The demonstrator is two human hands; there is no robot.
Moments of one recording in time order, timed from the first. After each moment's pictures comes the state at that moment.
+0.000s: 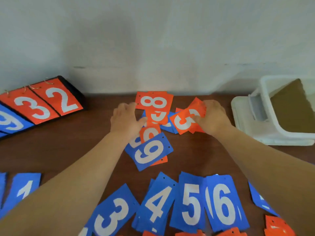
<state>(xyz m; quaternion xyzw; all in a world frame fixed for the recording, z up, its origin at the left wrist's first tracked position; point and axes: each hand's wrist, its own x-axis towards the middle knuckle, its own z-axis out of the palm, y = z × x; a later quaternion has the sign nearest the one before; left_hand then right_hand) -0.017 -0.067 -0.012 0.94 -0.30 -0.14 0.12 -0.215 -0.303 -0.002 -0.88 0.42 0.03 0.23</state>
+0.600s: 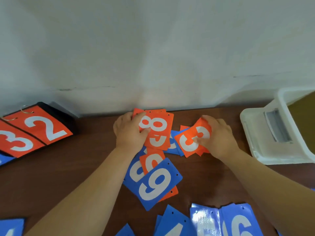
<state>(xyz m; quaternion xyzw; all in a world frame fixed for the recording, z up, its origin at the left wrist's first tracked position) 0.015 -0.107 -0.048 0.92 -0.33 -0.10 0.16 -0.210 -0.305 -0.038 -0.87 0.44 0.02 0.24</state>
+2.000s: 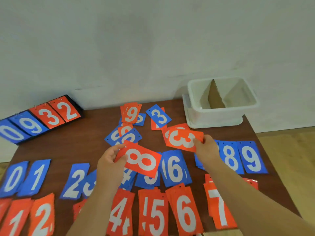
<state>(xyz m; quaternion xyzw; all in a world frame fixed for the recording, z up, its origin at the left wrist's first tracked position) -0.312 0.023 0.109 0.81 -0.07 -0.19 0.55 -0.471 -0.231 0.061 -0.65 0.55 -0.14 0.51</state>
